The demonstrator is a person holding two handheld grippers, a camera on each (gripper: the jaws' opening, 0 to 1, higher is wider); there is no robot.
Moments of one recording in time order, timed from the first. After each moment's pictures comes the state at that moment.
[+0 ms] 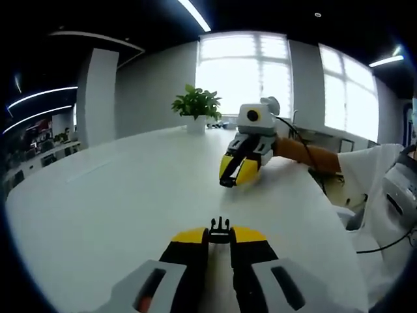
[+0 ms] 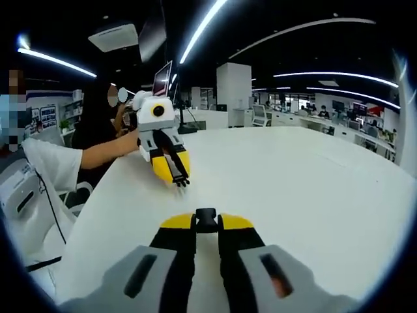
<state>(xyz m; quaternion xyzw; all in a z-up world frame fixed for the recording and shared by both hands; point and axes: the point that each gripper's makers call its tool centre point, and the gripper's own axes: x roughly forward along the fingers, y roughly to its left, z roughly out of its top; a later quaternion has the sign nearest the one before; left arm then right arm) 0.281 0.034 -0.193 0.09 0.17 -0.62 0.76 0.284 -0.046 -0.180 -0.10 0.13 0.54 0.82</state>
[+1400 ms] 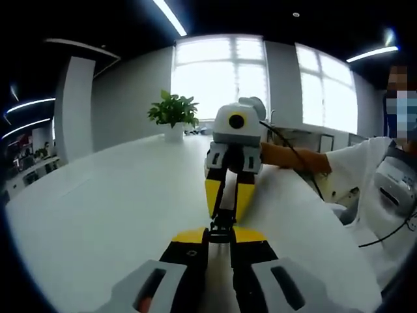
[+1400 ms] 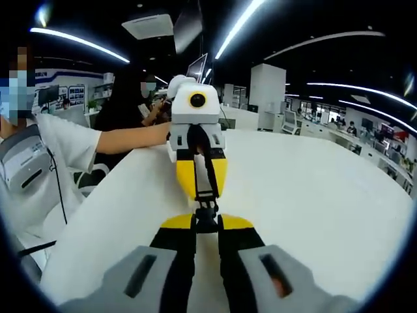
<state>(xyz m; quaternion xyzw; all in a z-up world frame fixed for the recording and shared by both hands) 0.280 0.001 -0.188 0.10 0.14 -0.68 0.71 0.281 -0.014 -0.186 -0.16 0.11 0.62 0.76</state>
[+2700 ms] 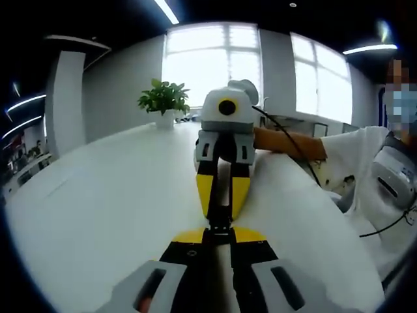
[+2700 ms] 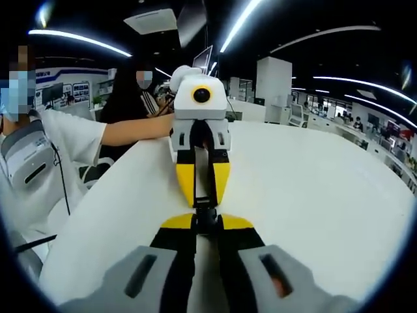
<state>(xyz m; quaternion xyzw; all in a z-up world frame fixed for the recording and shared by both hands) 0.269 -0.003 -0.207 0.14 0.17 -0.70 0.68 0.271 -0.010 -0.200 -0.16 0.13 0.63 0.74</state>
